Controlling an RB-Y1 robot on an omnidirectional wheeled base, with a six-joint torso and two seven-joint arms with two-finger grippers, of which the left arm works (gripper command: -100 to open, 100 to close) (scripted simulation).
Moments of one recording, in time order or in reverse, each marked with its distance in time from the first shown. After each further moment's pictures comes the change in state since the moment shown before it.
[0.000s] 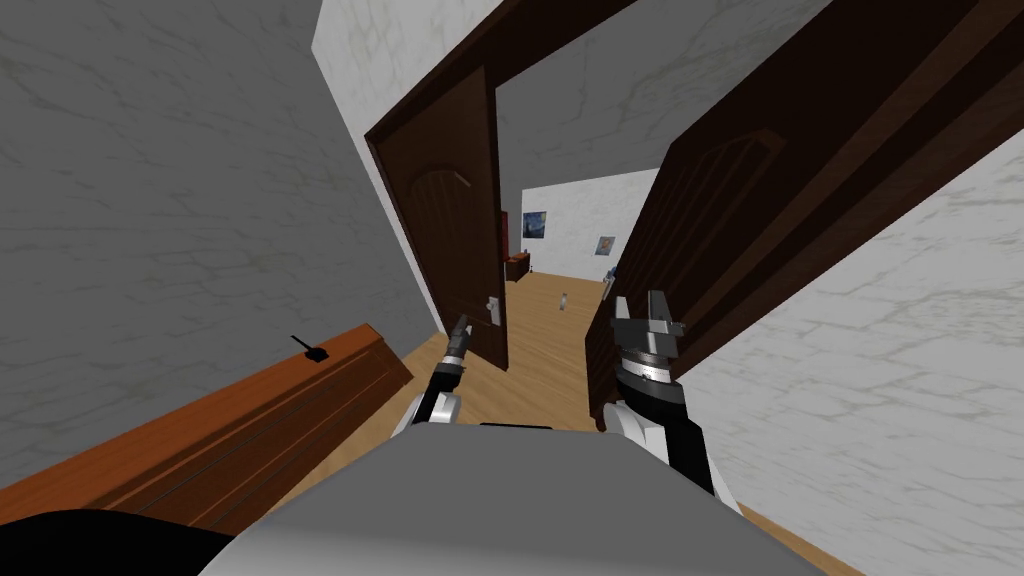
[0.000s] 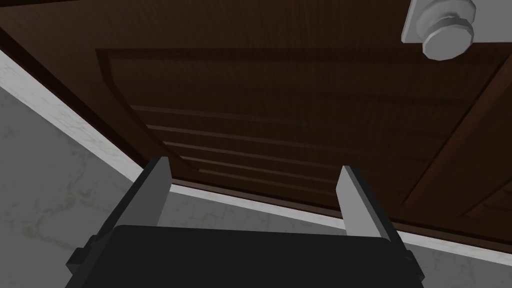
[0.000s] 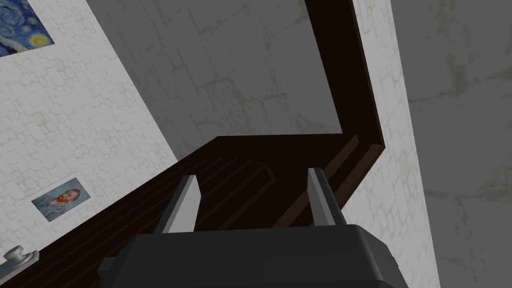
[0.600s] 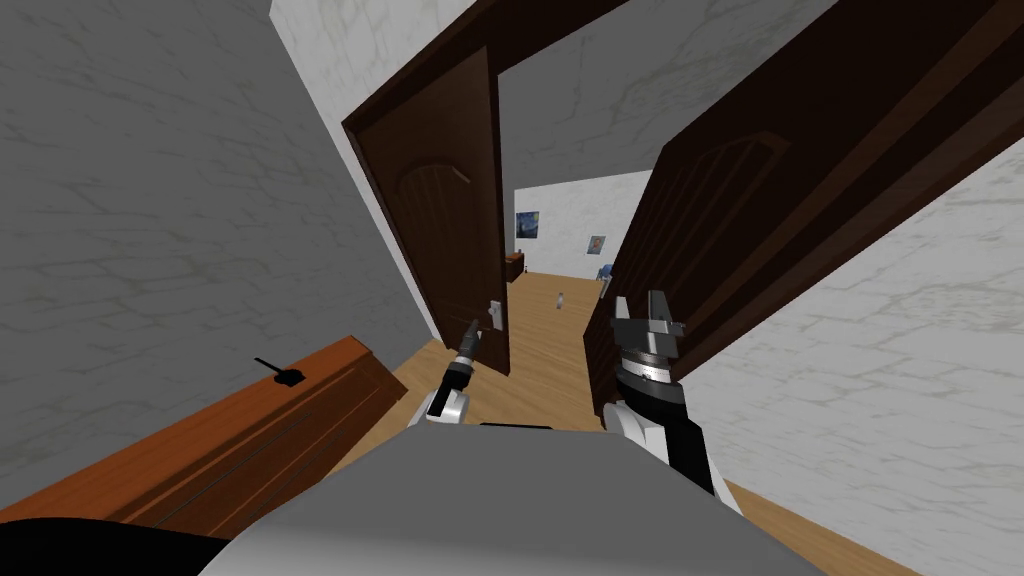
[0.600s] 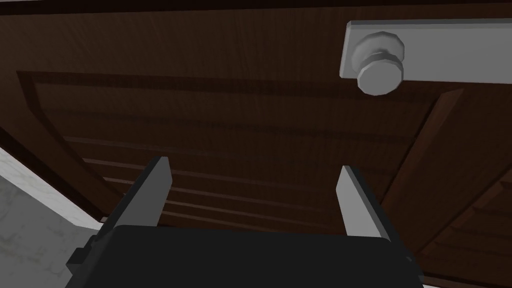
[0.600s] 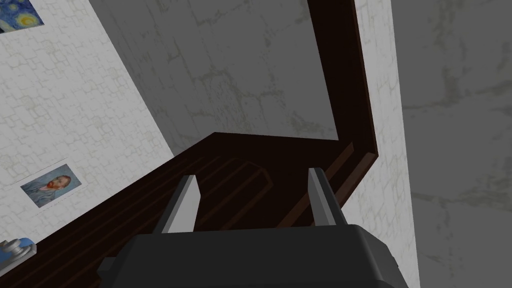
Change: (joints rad) arm -0.073 0.008 -0.054 0.144 0.005 0.029 0.031
